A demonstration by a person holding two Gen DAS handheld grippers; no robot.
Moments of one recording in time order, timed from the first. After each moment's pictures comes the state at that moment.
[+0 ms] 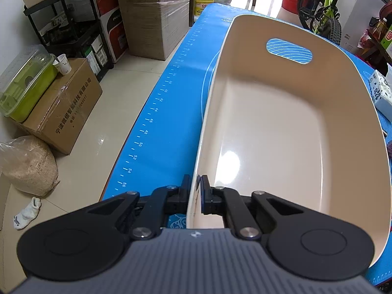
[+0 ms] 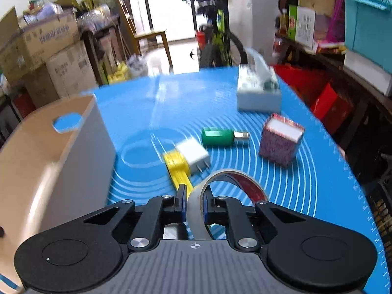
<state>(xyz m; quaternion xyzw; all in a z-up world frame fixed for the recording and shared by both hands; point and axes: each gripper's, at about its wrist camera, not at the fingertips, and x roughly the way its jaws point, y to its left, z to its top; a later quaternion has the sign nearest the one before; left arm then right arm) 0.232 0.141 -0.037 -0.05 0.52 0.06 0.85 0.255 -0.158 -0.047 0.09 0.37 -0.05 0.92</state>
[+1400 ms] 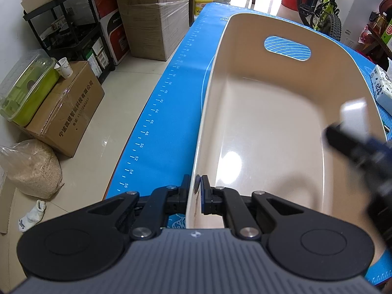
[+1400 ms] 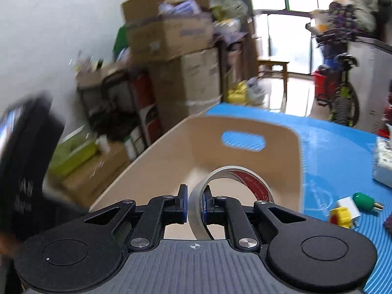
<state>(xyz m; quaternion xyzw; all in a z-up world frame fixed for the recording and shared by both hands) 0.231 0.137 -0.035 -0.04 0.52 0.06 0.85 0.247 0.012 0.000 0.00 0.32 0.22 0.92</state>
